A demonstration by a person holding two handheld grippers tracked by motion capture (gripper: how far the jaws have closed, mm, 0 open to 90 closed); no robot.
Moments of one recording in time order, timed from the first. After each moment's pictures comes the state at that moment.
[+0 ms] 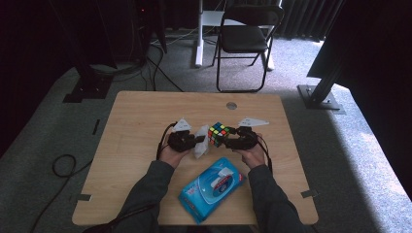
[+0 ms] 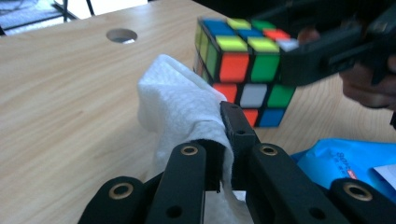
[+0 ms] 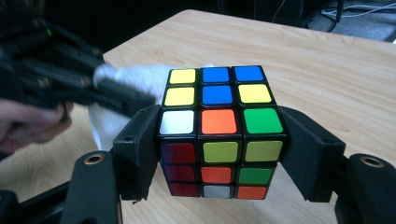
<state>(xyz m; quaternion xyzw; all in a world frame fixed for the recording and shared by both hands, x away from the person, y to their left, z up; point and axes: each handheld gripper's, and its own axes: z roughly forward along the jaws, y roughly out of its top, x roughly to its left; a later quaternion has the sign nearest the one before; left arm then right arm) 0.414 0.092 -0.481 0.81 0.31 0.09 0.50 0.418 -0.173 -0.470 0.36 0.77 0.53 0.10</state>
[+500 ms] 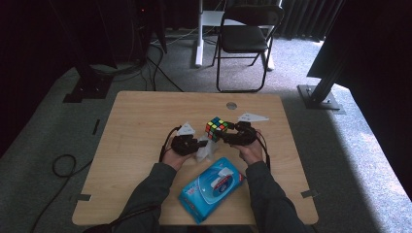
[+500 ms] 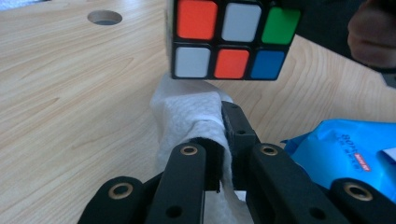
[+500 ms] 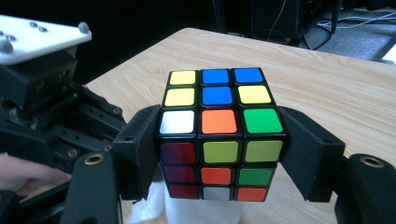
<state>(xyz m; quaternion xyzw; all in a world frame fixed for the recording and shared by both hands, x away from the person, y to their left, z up) 0.412 0.082 -0.495 0.82 0.29 0.09 0.48 0.423 -0.165 -0.454 0.36 0.75 0.54 0.10</state>
